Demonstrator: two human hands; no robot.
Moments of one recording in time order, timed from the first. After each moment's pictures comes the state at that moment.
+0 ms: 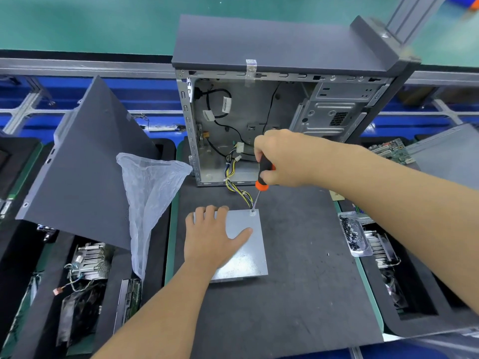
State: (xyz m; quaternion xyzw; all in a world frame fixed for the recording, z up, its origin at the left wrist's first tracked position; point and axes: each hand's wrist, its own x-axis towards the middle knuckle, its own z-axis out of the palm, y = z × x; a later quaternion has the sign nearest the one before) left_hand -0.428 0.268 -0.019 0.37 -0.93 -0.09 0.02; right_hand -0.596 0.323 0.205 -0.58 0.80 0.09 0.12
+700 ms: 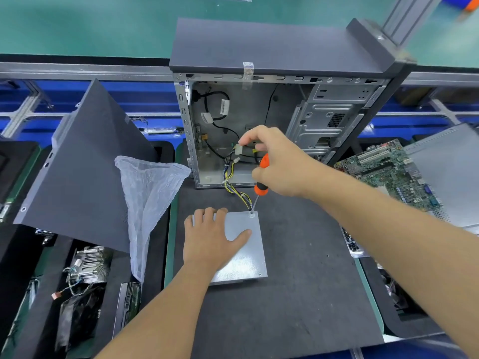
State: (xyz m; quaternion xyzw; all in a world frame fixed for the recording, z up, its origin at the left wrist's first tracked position) left_hand -0.428 0.267 -0.022 0.37 -0.92 -0.10 0.02; right_hand -0.584 0.332 0.185 -0.47 0.80 -0.27 0.26
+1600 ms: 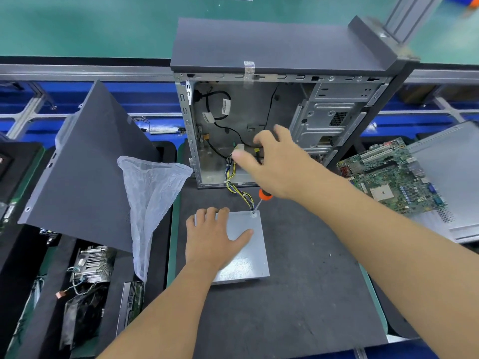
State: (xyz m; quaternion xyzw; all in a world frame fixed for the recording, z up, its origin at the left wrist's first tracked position) left_hand -0.428 0.266 -0.021 0.37 -0.92 -0.10 0.02; right_hand -0.569 0.327 0.187 -0.40 0.89 -0.14 0.18
